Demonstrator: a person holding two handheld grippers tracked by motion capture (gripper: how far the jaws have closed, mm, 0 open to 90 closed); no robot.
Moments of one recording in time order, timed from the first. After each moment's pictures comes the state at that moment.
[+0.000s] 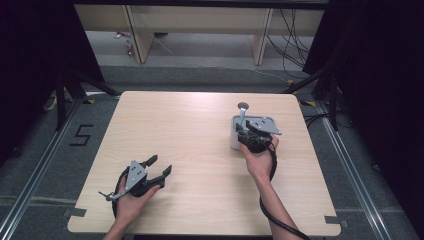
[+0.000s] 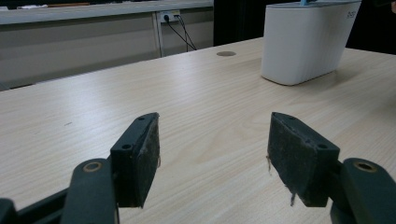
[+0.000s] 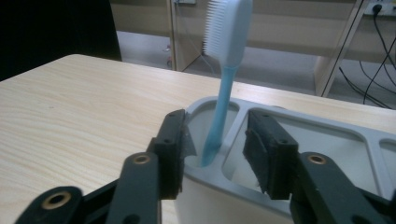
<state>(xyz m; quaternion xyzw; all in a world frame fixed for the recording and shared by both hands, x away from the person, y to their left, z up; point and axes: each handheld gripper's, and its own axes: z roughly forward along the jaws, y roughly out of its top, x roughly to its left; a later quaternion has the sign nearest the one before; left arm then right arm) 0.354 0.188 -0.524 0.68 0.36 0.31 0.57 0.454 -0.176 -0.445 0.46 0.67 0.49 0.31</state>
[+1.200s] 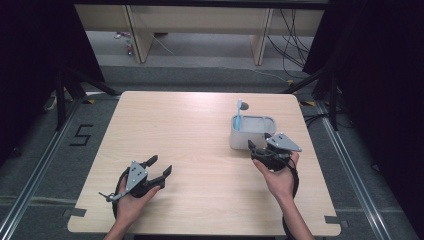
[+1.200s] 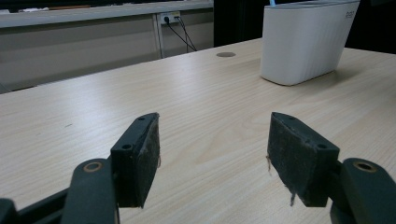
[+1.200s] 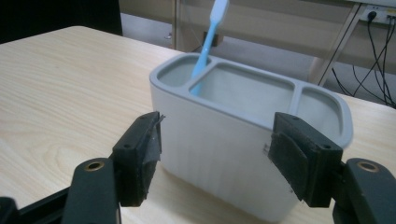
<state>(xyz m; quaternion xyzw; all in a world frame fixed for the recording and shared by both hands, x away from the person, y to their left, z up) 0.351 0.188 -0.523 0.68 0.36 0.31 0.56 0.403 -0.223 -0.447 0.43 0.71 0.46 0.32</state>
